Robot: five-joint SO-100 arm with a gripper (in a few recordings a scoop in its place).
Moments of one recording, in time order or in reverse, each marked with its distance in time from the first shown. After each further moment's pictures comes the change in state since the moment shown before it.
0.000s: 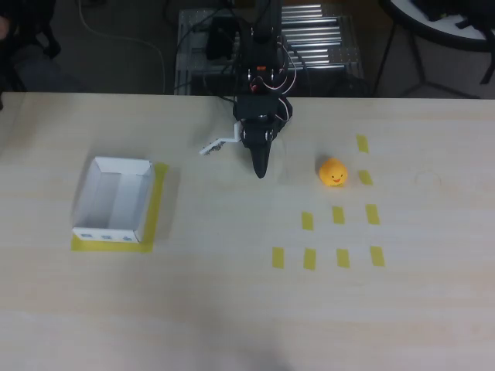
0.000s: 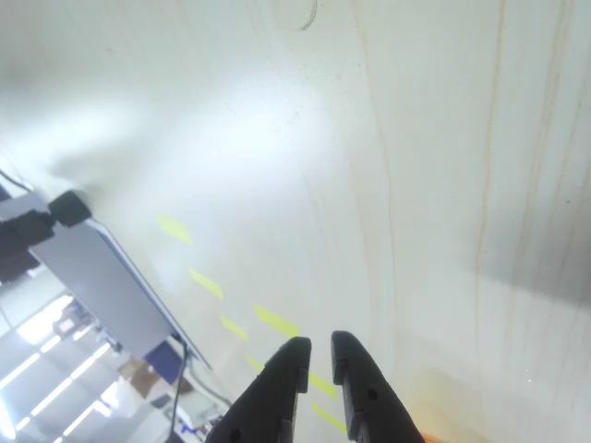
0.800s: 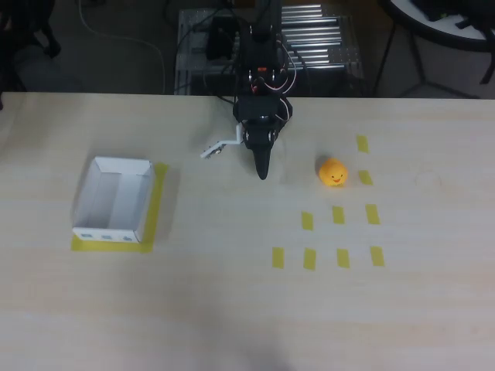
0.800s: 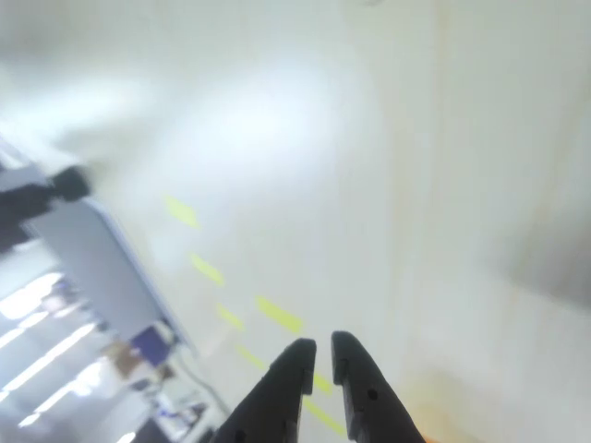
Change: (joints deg) arm -1.7 -4.4 -0.6 -4.0 -3.6
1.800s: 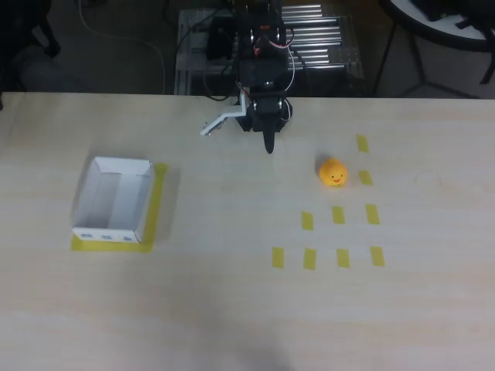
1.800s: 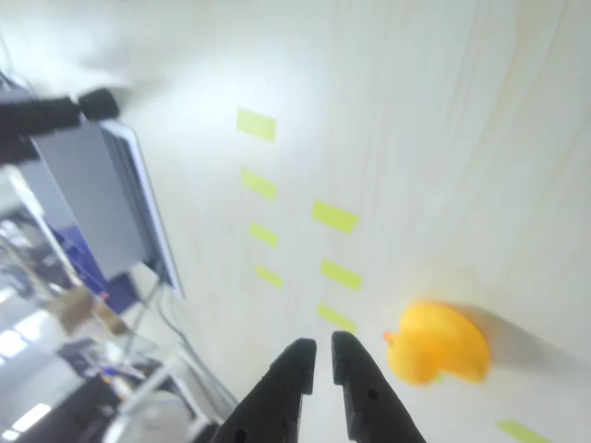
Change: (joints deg) arm -5.1 -29.0 -43.9 16.6 -7.9
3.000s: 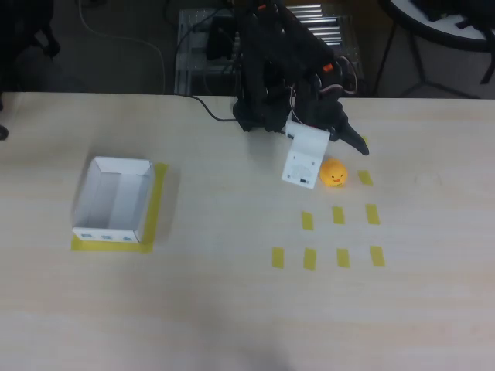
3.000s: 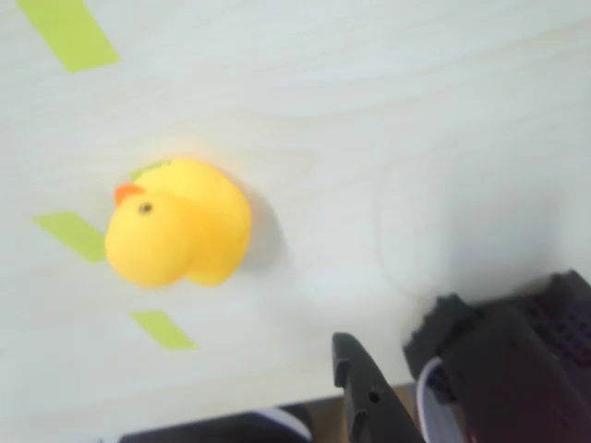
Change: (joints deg) arm -29.6 -45.3 -15.1 8.3 -38.0
